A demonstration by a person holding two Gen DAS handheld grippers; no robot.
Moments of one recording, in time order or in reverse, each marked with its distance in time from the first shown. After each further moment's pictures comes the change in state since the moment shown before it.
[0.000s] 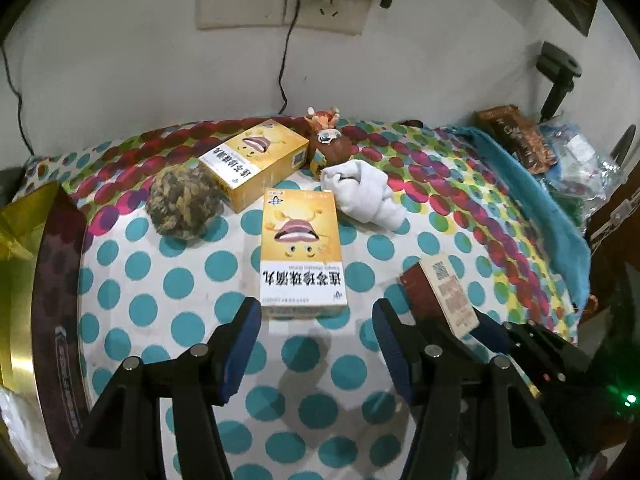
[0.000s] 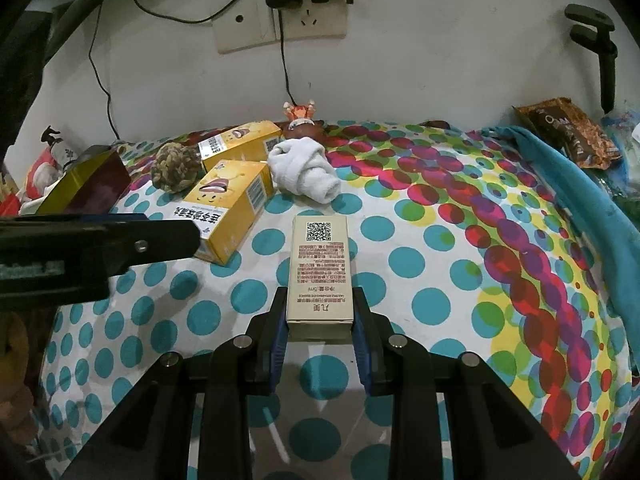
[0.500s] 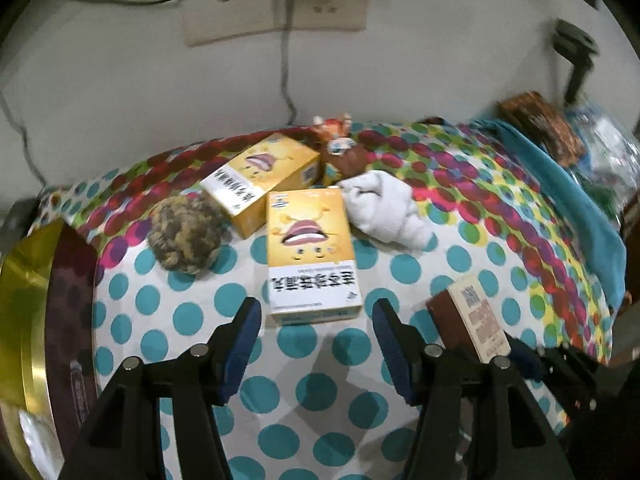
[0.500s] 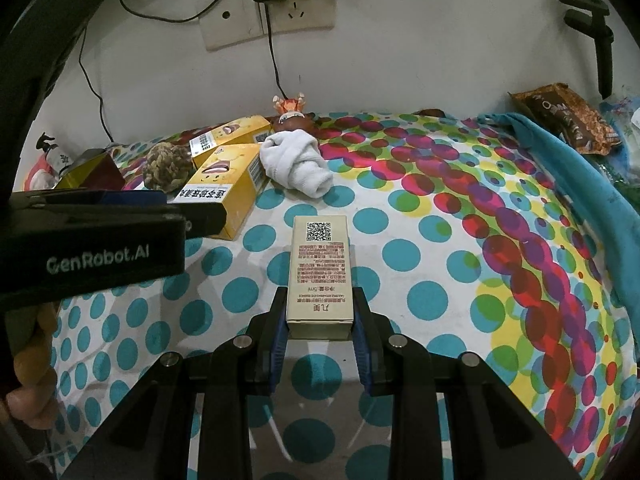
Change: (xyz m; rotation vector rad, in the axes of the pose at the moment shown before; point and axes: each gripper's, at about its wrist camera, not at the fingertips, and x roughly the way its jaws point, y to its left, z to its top) left arm 0.013 -0.005 0.014 0.026 -0.024 0.122; right arm 0.004 -0.006 -0.001 0.030 0.024 0.007
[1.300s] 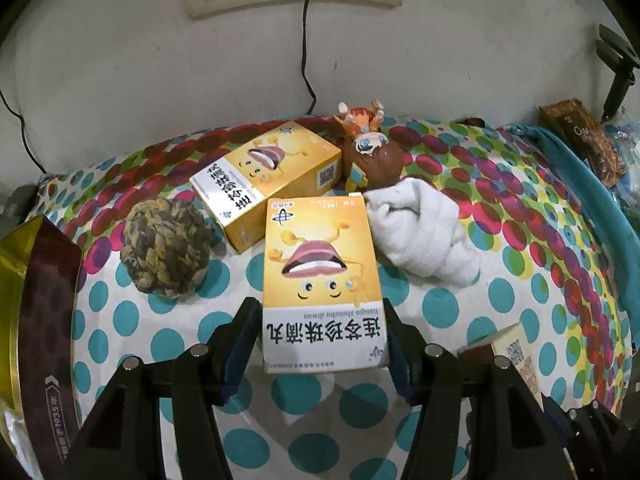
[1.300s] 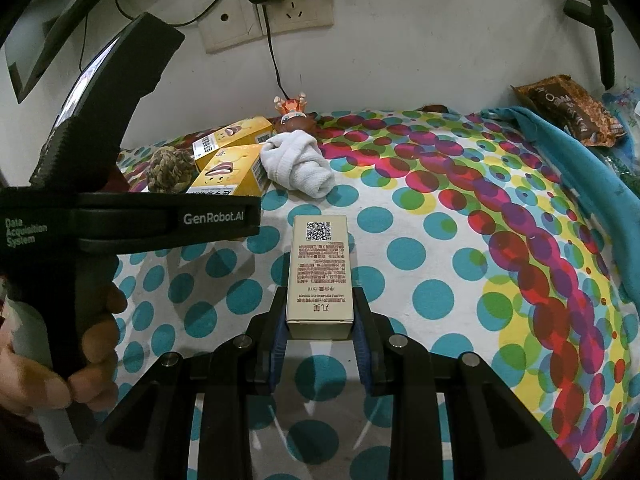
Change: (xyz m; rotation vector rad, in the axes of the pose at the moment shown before) left arm 0.043 -0.006 0.011 -0.043 0.015 0.077; right arm 0.001 -0.002 0.001 0.021 0.002 0.025
